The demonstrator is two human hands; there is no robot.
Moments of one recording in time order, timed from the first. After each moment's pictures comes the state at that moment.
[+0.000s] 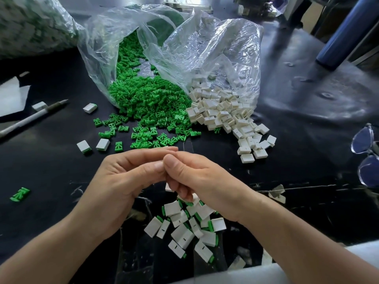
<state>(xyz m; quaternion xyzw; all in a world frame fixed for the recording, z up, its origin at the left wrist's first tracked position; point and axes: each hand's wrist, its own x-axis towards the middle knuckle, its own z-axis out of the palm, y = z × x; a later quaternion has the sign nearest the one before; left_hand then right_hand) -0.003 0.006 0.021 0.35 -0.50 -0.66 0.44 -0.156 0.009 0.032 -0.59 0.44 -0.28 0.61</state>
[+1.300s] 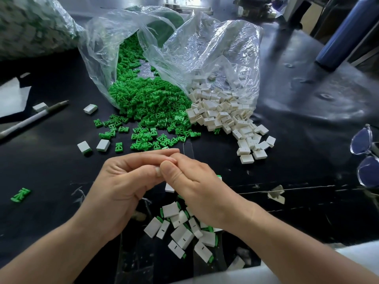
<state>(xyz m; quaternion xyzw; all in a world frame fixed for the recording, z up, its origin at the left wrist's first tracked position) -0.005 0.007 0.017 0.35 -0.46 -0.67 0.47 -0.150 0.013 0.022 -0.69 0.51 -0.25 0.46</state>
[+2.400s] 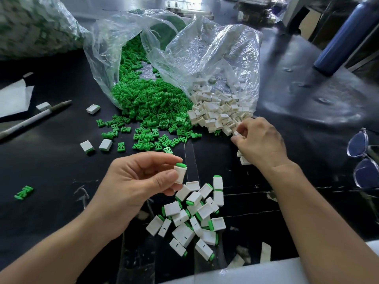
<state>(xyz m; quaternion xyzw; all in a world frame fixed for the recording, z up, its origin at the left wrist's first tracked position) -0.006 0.011 0.020 0.38 -0.51 -0.64 0.43 -0.240 -0.051 0.006 -0.60 0.78 -0.16 0.06</state>
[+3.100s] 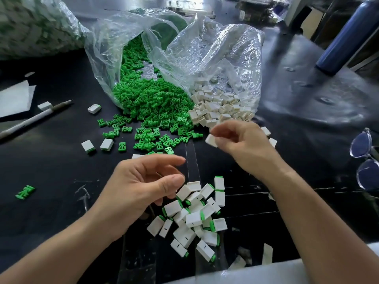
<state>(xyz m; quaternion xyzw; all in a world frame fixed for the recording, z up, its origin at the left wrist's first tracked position) -0.007 0.012 0.022 0.44 -0.54 -0.60 0.38 -0.216 -0.032 0.019 -0.63 0.62 -0.34 0.33</state>
